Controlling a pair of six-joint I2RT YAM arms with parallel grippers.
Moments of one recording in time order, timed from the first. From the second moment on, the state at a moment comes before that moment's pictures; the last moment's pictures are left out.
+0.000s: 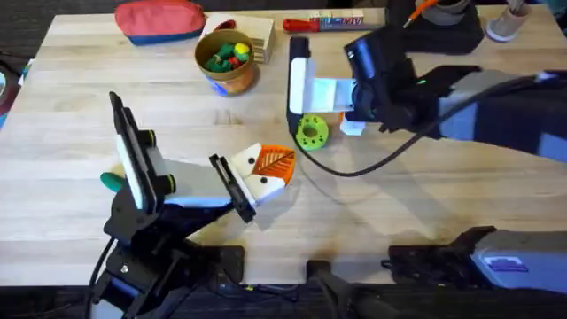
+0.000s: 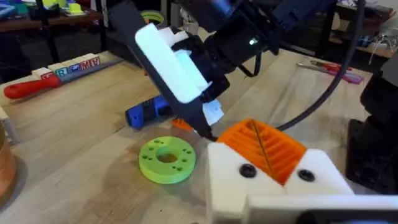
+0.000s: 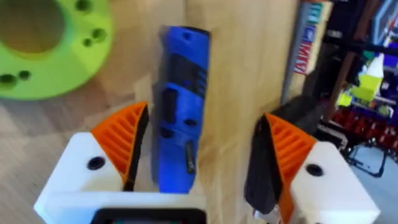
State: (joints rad) left arm -0.41 0.01 0.01 -0.06 0.61 -0.07; right arm 0.55 1.53 0.84 -0.20 0.42 -1.03
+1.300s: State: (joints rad) left arm -0.41 0.14 0.32 -0.52 0.21 -0.25; right arm 0.49 0.97 0.84 -0.62 0.33 -0.04
